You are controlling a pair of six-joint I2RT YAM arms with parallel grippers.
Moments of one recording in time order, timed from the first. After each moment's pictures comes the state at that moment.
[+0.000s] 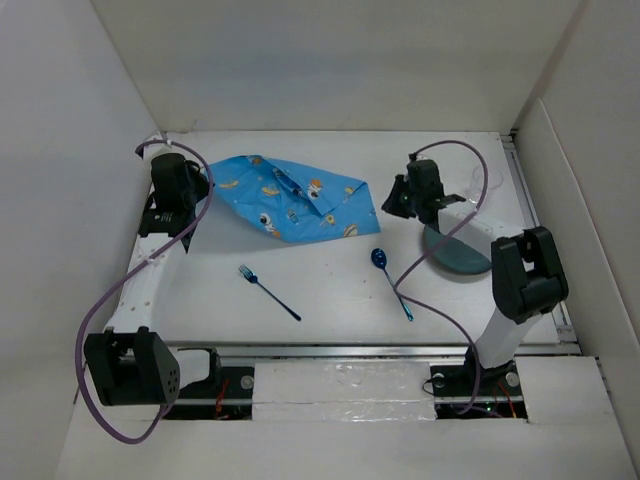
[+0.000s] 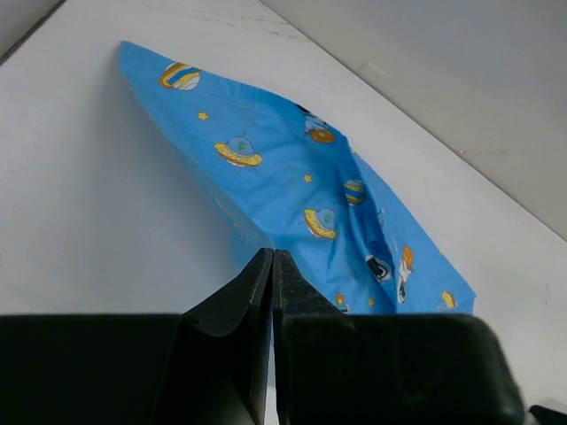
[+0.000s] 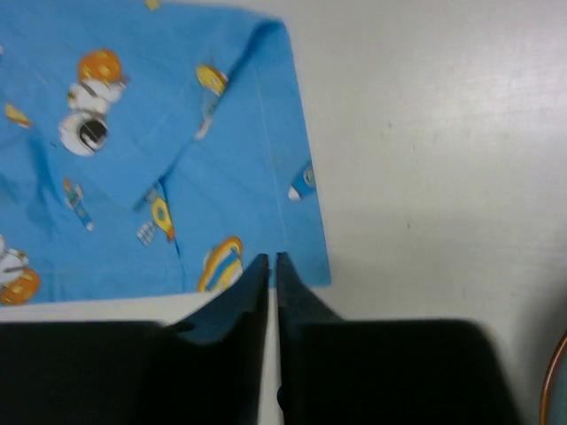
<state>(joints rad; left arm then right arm) 0.00 1.22 1.05 -0.21 -0.18 -0.57 0.31 1.75 1.18 -0.09 -0.07 0.55</state>
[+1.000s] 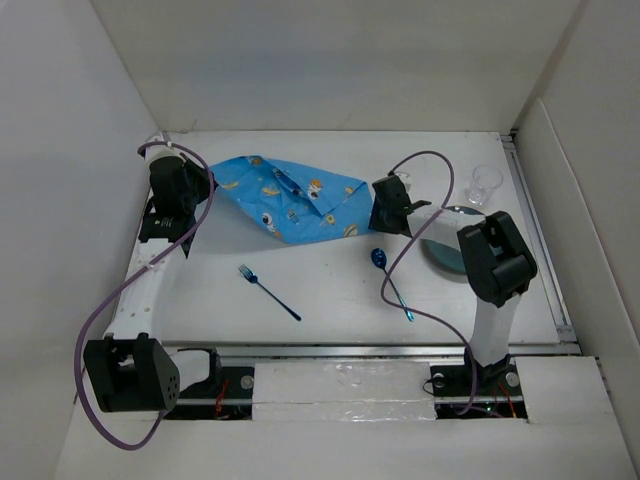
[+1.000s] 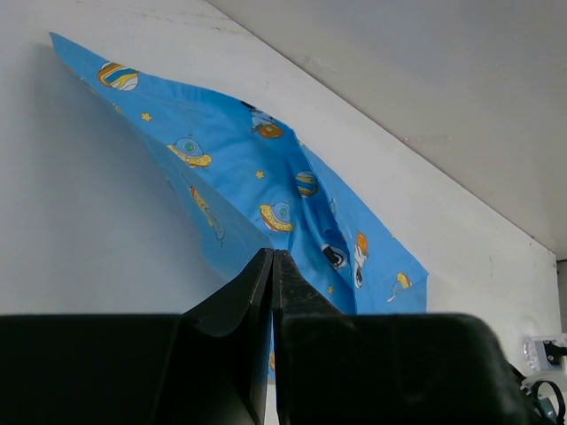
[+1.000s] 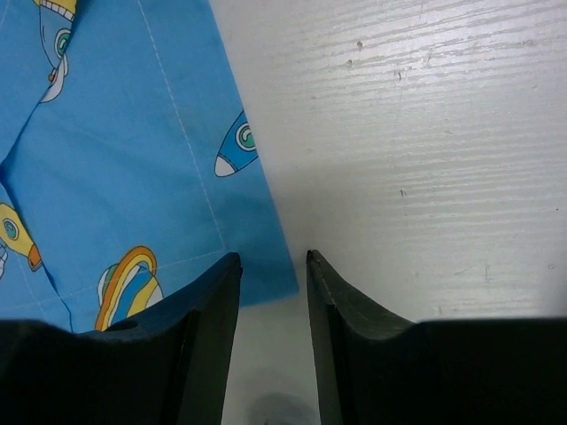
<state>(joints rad) 0.00 1.19 1.01 -0.14 -0.06 -0.61 0.47 1.92 1.20 -0.15 0.26 0.58</state>
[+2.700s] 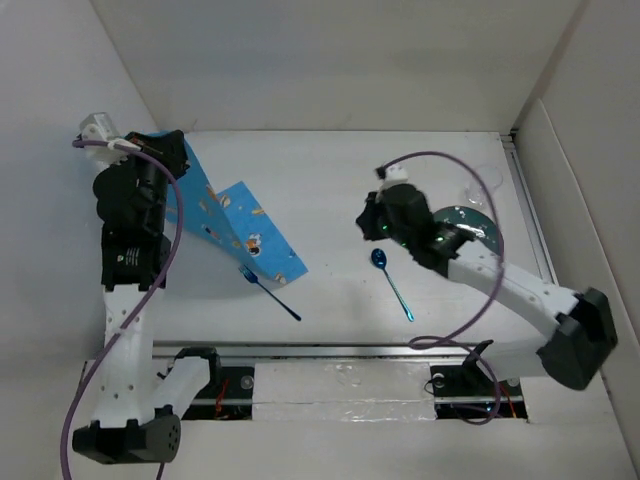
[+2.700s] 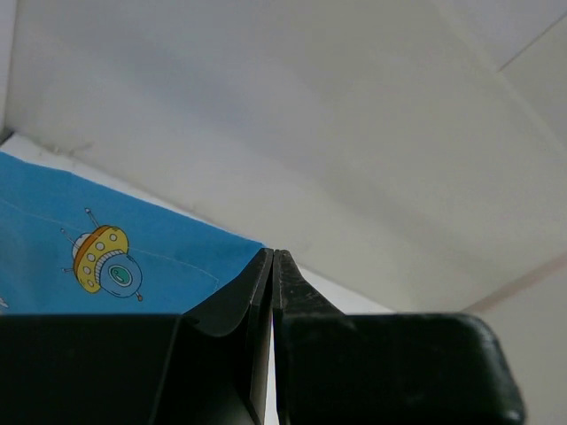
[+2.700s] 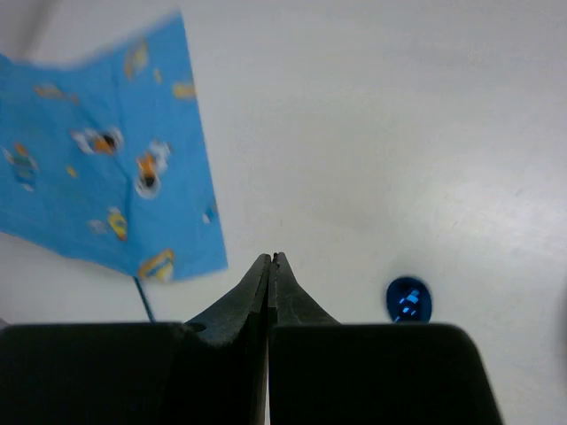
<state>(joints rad) 0.00 0.92 1.22 -0.14 -0.05 -0.65 0.67 1.22 1.08 -0.20 0.19 0.43</state>
